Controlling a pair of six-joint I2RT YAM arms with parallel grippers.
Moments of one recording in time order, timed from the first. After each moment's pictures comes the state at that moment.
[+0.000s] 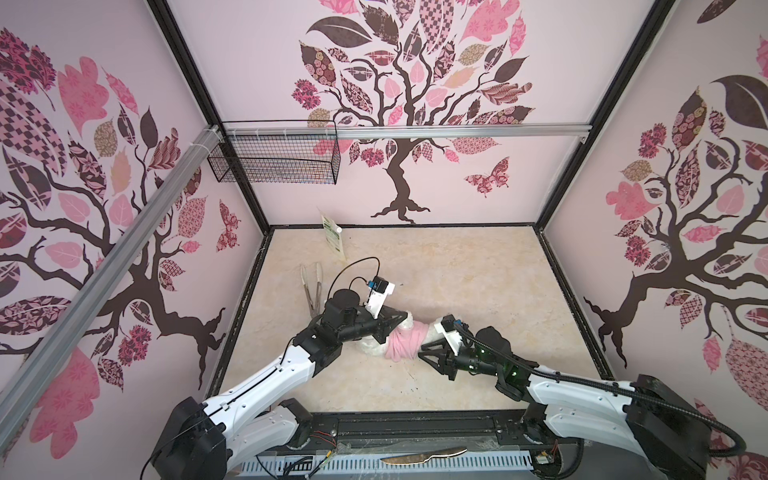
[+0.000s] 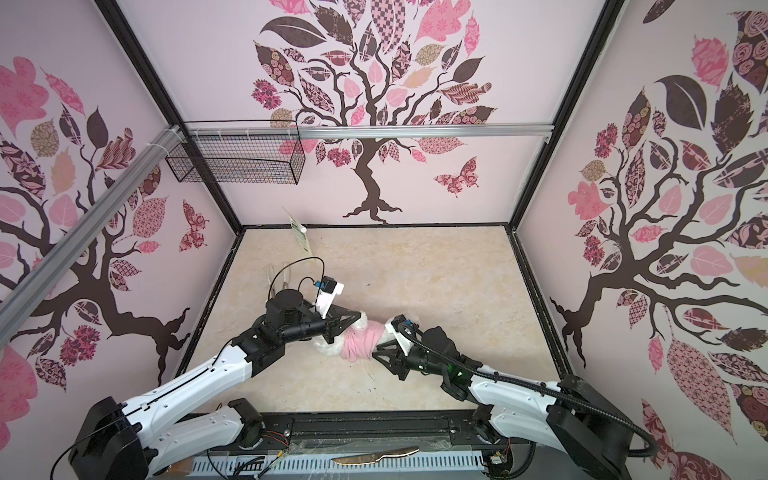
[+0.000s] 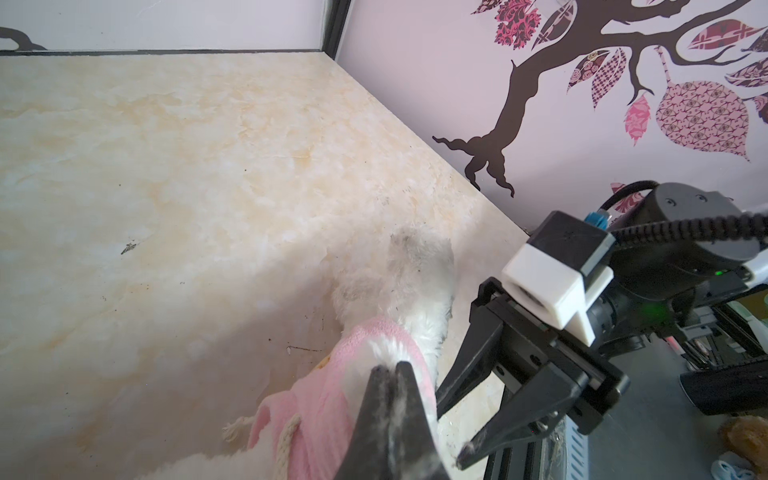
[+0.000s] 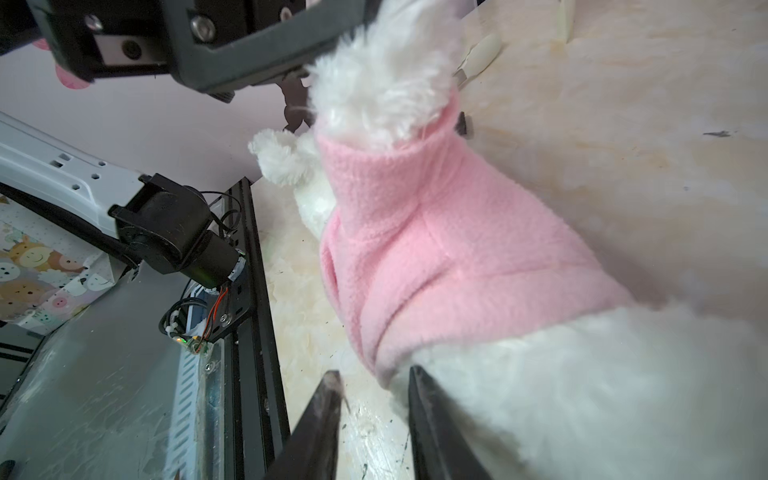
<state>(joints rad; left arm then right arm) -0.67 1.06 0.64 0.06 0.45 -0.29 0.84 1.09 0.23 0.56 -0.39 0.36</state>
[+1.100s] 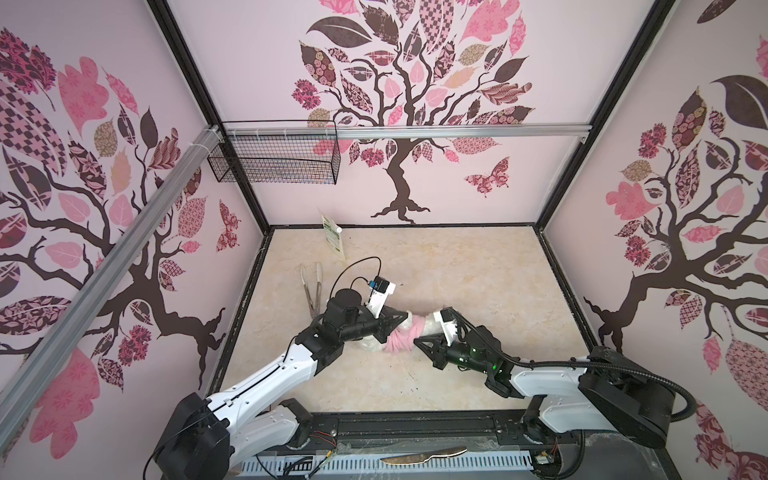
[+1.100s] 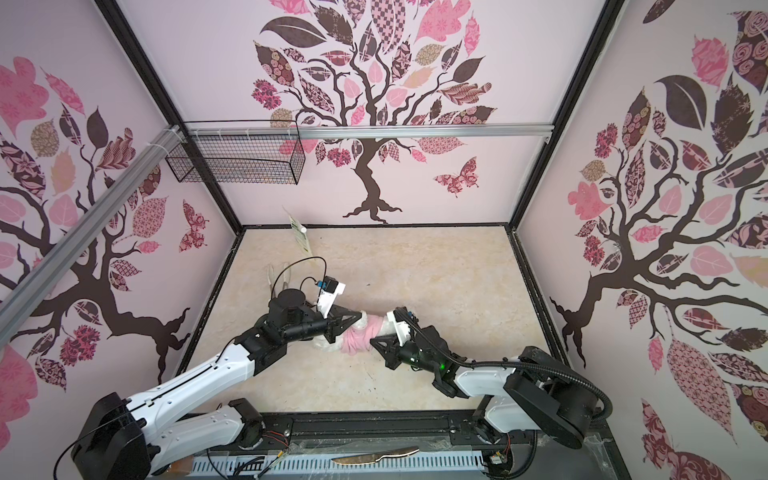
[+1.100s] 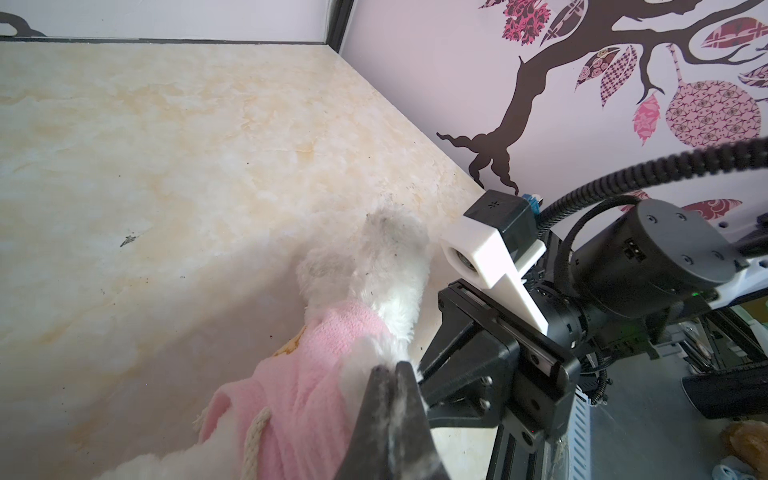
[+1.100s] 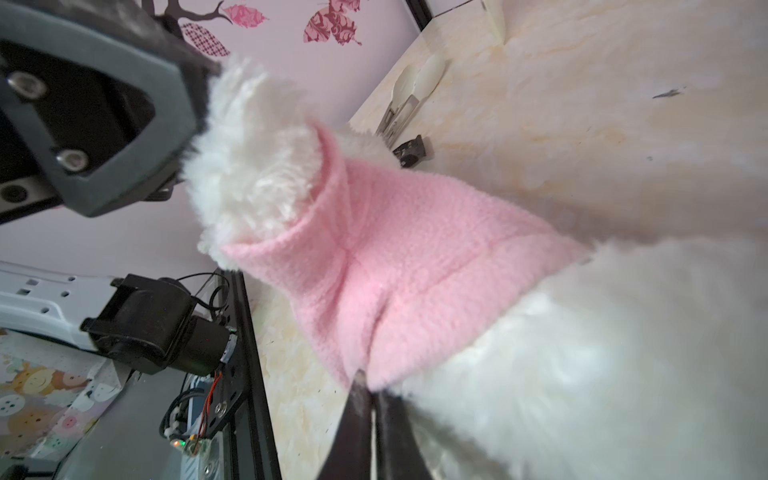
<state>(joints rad) -0.67 1.08 0.64 0.07 0.44 -0.30 0.85 1.32 0.23 0.86 -0.25 0.61</state>
